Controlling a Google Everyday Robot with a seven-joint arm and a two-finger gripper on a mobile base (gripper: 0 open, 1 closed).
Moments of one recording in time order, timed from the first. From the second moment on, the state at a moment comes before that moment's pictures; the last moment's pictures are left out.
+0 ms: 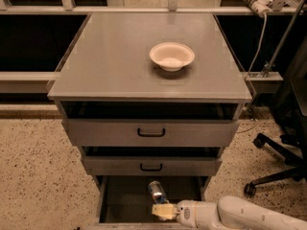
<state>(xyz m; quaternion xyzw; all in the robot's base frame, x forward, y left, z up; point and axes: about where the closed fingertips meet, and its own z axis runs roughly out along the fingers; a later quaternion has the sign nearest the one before) 0.399 -0.027 0.435 -0.05 0.85 0.49 0.19</state>
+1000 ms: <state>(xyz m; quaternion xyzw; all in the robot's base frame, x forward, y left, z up) 0.426 -0.038 0.373 0.00 0.85 0.51 0.16</state>
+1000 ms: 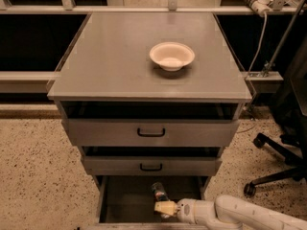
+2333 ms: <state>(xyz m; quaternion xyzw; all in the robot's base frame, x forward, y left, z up) 0.467 -0.047 0.222 0.12 0.84 0.50 0.15</state>
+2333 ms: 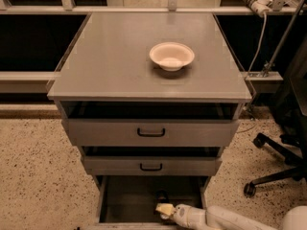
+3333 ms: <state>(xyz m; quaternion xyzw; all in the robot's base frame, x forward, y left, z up) 0.477 -0.045 0.200 0.13 0.85 0.48 0.14</state>
